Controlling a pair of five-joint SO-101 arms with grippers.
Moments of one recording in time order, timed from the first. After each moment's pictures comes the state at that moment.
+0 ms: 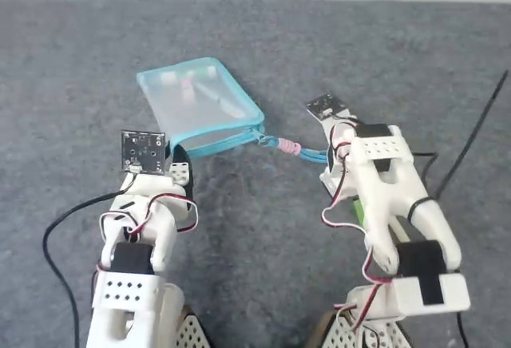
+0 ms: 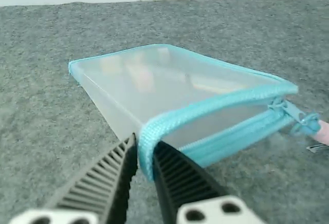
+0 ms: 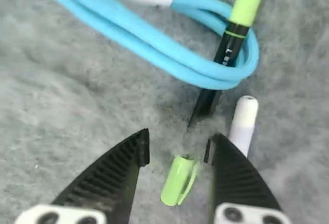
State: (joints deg) left arm -2.5 -74.1 84.9 32.8 4.8; right arm -8.4 -0.1 32.4 64.2 23.0
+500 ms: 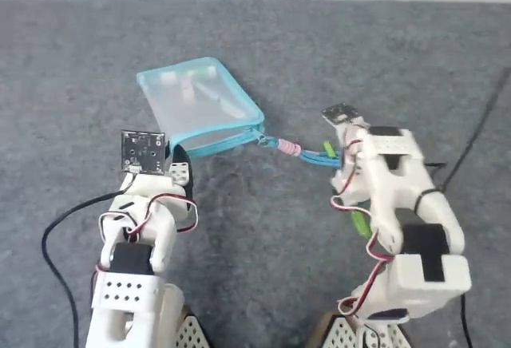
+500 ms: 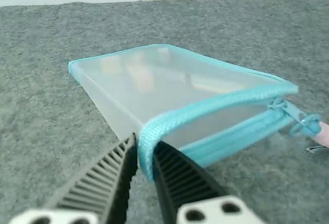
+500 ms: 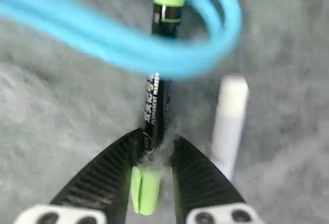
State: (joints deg) left arm -2.5 -74.1 84.9 32.8 4.8; right arm -1.1 4.7 32.3 65.5 26.9
